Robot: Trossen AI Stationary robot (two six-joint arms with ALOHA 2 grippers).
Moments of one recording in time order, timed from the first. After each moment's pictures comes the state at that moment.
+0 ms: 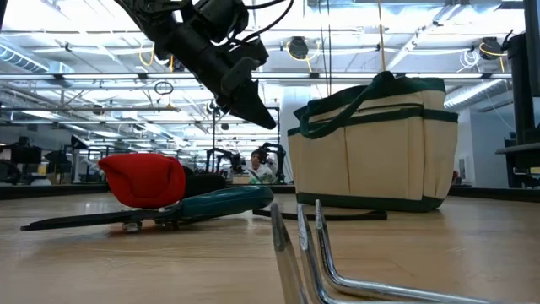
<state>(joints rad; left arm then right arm) 0.16 1.65 1.02 -0.04 -0.05 0.07 0.85 1.24 0.67 -0.70 -0.25 0.13</state>
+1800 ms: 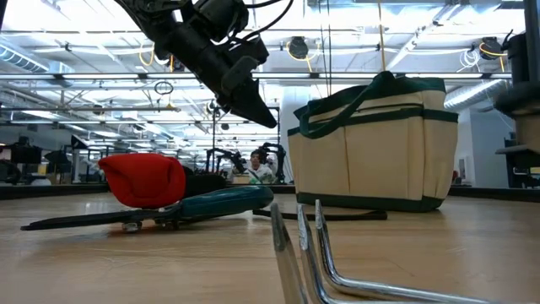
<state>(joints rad) 0.16 1.65 1.02 -0.03 -0.05 0.07 0.74 1.30 0.66 -0.55 0.04 0.43</state>
